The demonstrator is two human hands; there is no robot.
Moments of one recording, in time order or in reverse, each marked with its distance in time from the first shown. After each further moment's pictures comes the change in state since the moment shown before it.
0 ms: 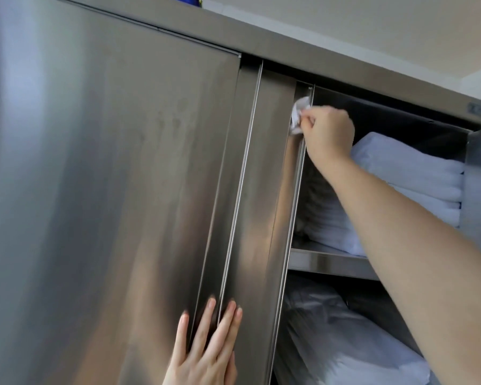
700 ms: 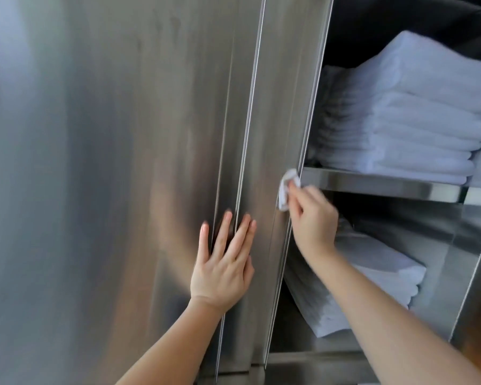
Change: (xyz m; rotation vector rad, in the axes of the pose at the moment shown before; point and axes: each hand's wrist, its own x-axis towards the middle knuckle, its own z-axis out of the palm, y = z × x) left_hand -0.002 -0.004 -0.010 -0.240 -0.191 -0.006; right_hand -0.283 -0.005 -0.003 0.203 -0.147 0.065
